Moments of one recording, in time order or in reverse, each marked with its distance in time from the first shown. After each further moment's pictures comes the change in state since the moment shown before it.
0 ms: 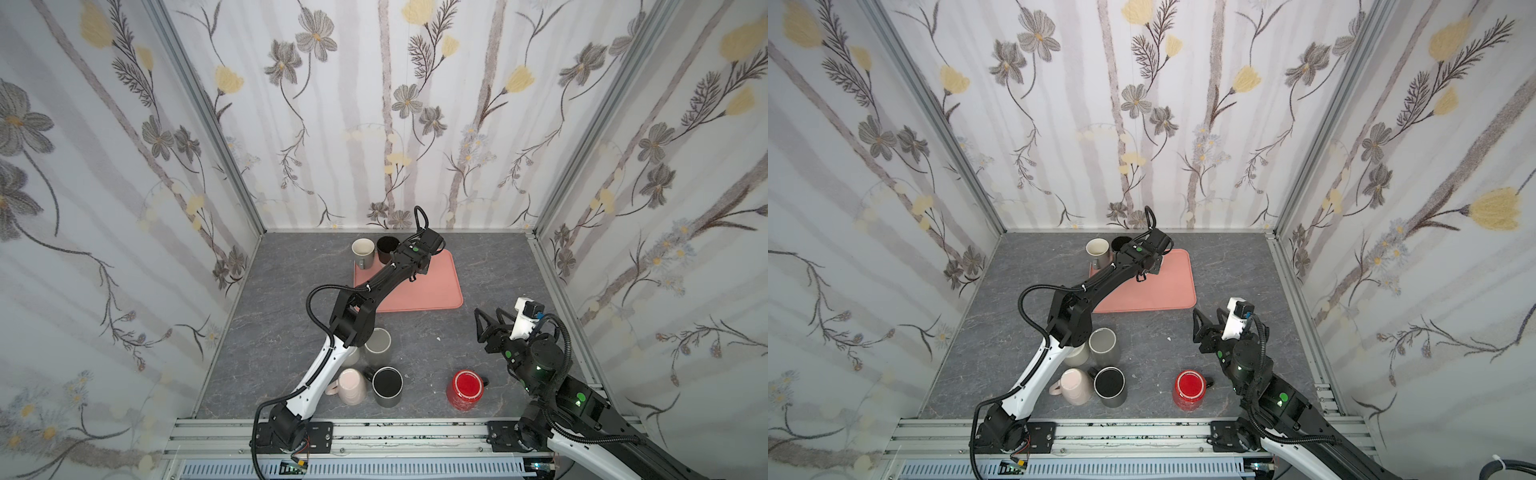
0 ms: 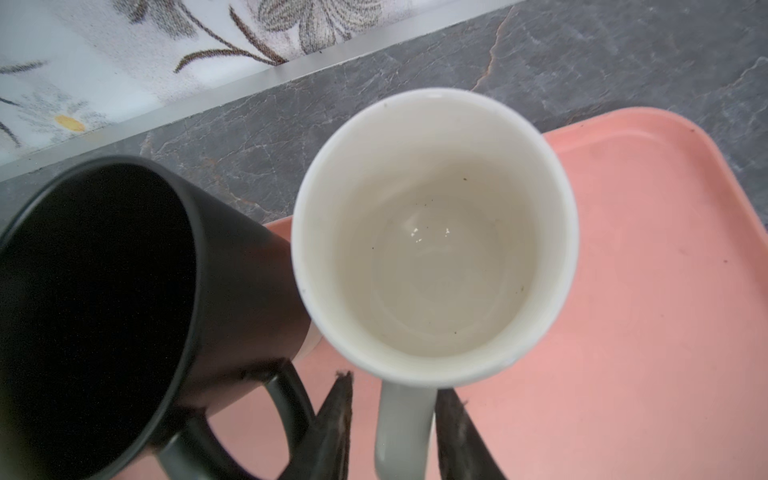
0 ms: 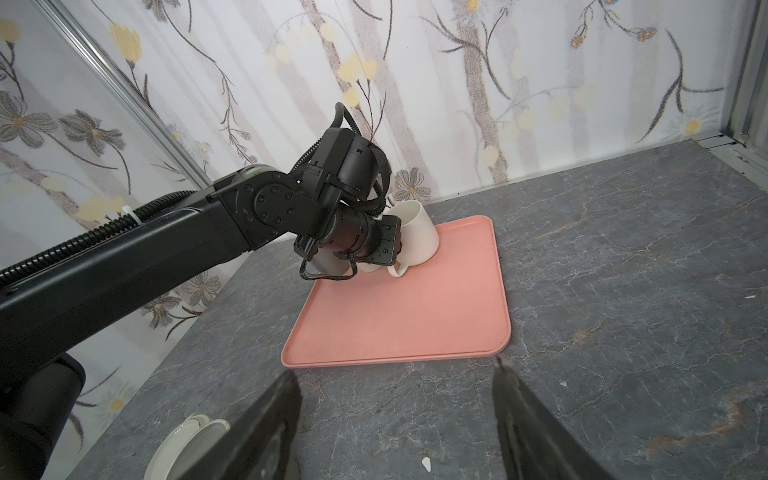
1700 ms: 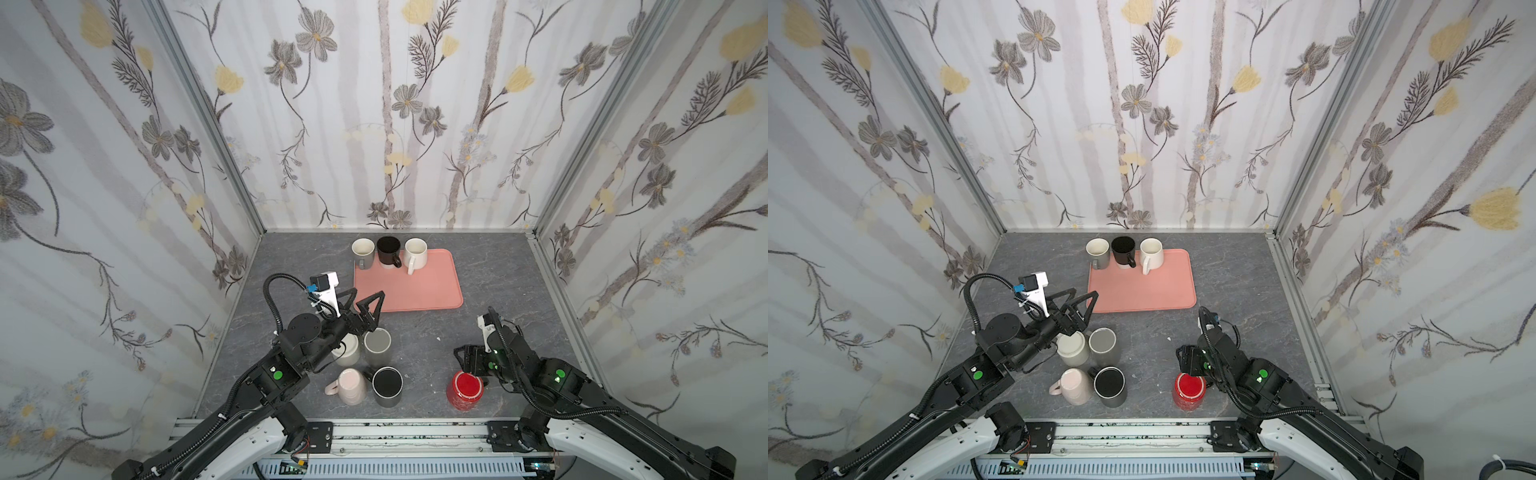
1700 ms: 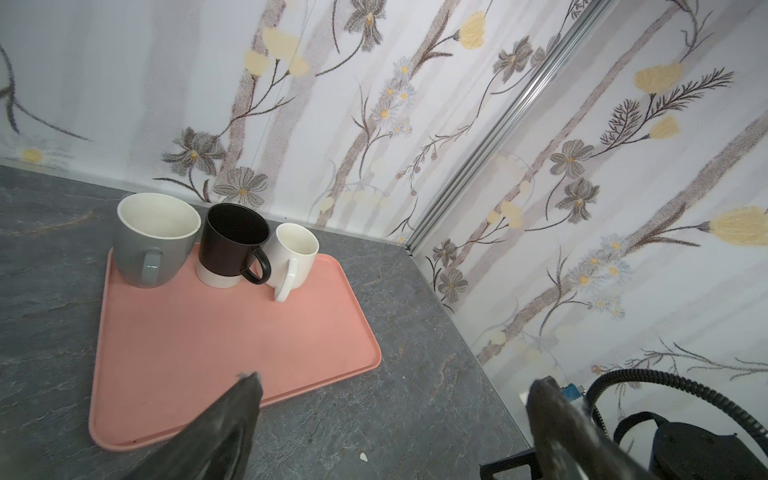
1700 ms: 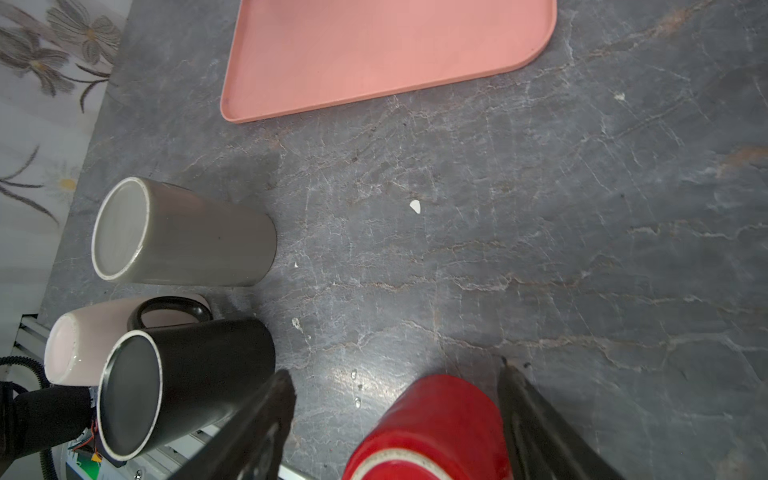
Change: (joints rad) left arm -0.079 -1.976 -1.928 0.909 0.276 -0.314; right arm 0.016 0.280 0.161 -0.575 -0.350 0.270
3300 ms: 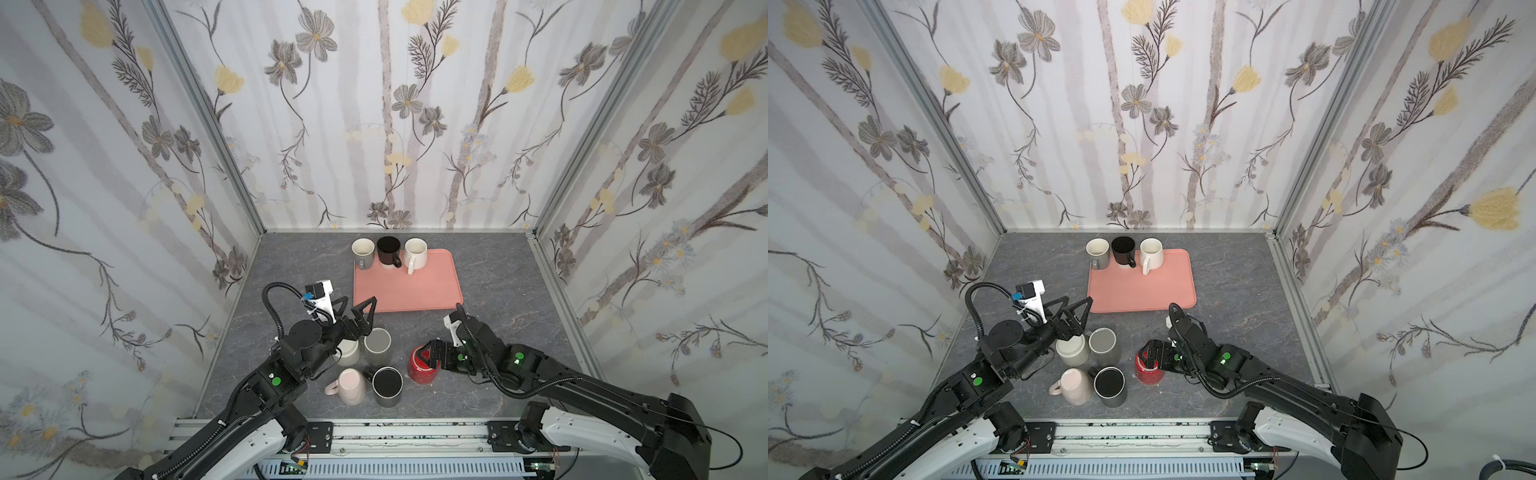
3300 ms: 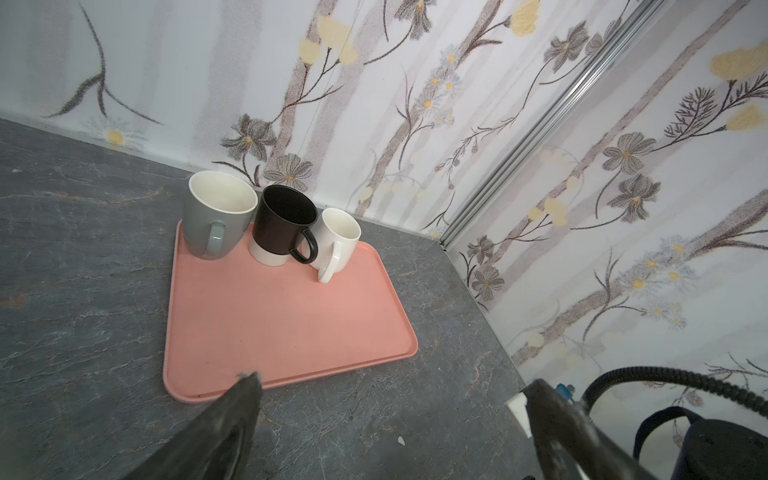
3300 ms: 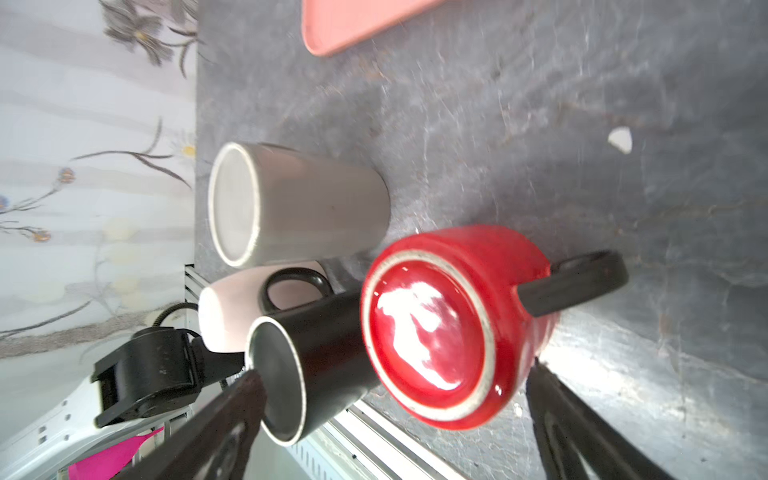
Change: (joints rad) left arm 0.023 -0.043 -0.069 -0.042 -0.055 -0.008; right arm 0.061 0.291 0.035 0.341 -0.266 0.163
